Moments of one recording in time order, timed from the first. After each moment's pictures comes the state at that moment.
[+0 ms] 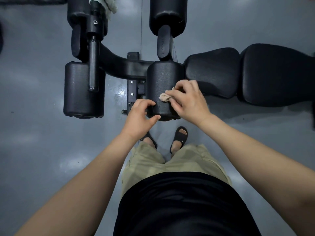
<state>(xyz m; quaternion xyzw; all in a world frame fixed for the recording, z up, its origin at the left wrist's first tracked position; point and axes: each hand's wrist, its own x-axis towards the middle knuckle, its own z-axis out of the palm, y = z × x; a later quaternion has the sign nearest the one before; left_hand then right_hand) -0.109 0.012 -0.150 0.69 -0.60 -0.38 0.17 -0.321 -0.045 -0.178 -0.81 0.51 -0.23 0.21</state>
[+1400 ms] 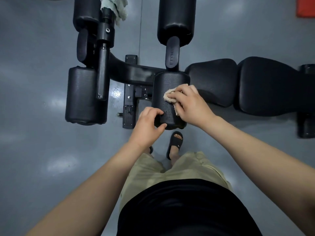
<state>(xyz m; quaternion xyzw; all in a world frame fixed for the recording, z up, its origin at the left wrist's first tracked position) -0.102 0.006 -0.153 0.66 -0.62 -0.39 0.17 -0.299 -0.077 -0.159 -0.83 0.47 -0.15 0.26</state>
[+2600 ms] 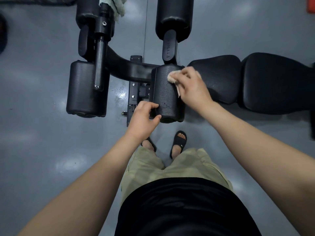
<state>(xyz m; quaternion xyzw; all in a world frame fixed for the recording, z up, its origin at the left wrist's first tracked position) -0.112 0.014 -0.152 0.70 -0.59 -0.37 0.17 -0.310 -0.093 -0.171 -0.78 0.53 -0.22 0.24</state>
